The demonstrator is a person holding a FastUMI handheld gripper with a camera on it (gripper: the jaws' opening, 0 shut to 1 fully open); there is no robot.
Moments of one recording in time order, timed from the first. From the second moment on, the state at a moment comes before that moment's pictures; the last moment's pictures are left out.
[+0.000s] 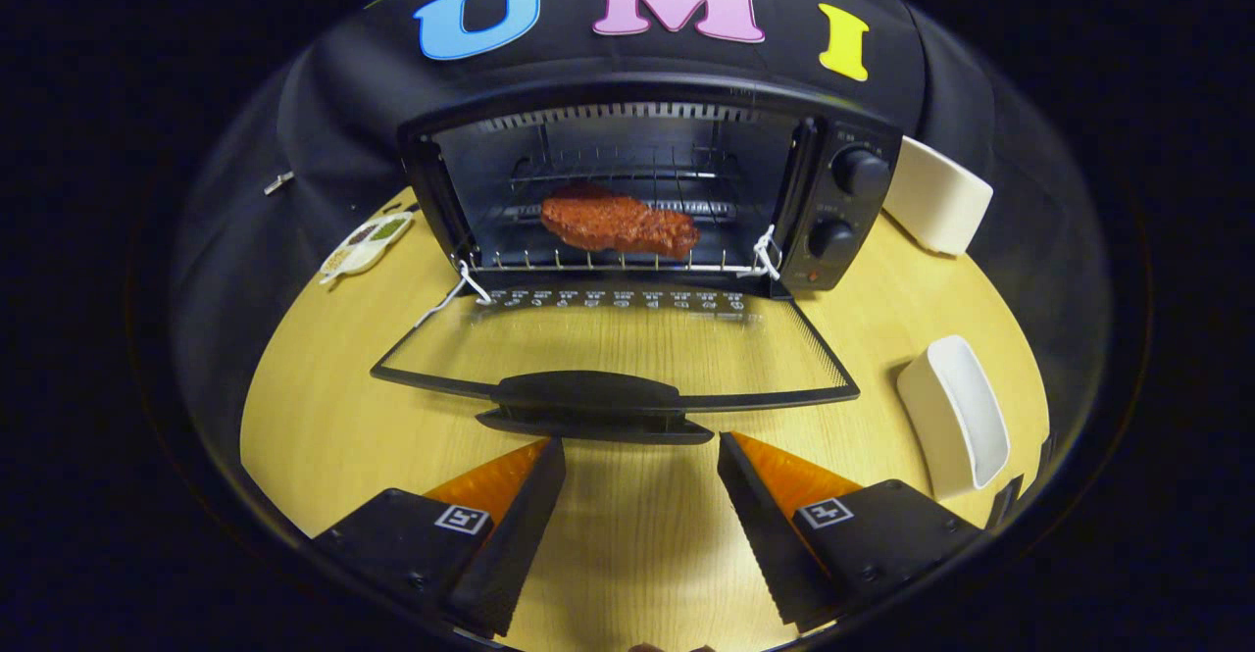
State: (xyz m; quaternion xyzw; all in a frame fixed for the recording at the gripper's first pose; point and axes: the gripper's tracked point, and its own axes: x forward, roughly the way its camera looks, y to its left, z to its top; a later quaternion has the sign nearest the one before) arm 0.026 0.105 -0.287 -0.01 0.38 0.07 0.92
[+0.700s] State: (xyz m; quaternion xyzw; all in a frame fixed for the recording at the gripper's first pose) arm 0.116 0.121 -0.141 0.01 0.25 0.10 0.96
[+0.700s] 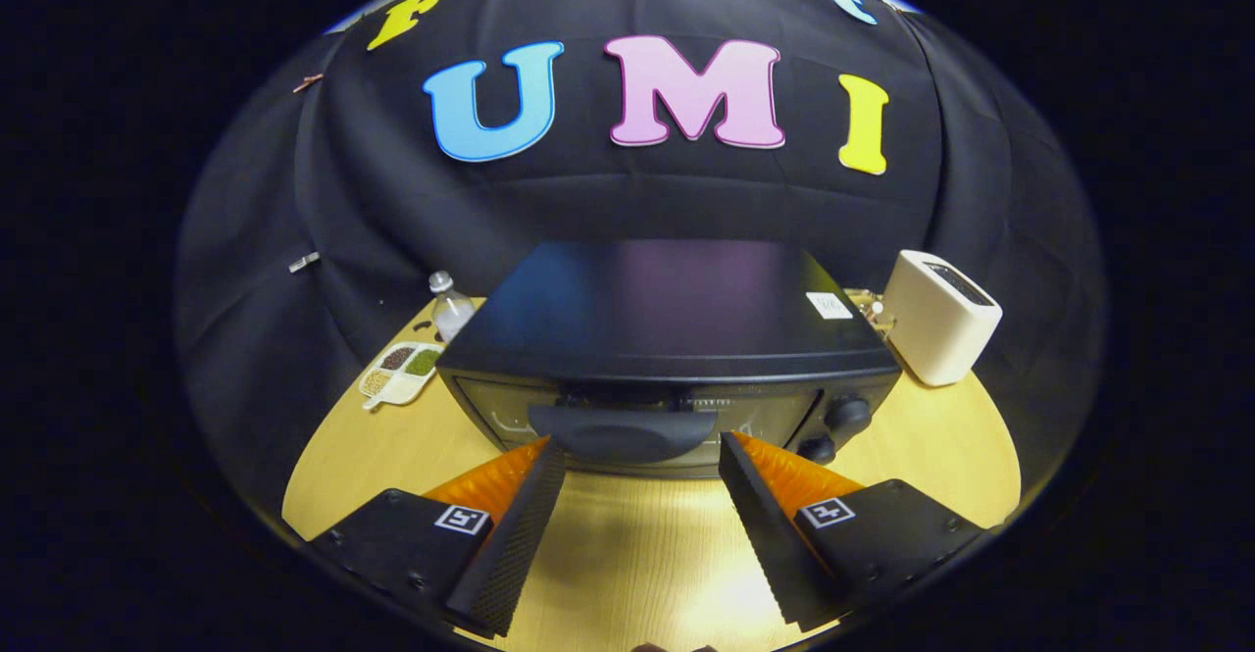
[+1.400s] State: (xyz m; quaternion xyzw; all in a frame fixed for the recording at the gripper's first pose) arm 0.059 -0.009 0.029 0.06 0.06 0.00 1.00
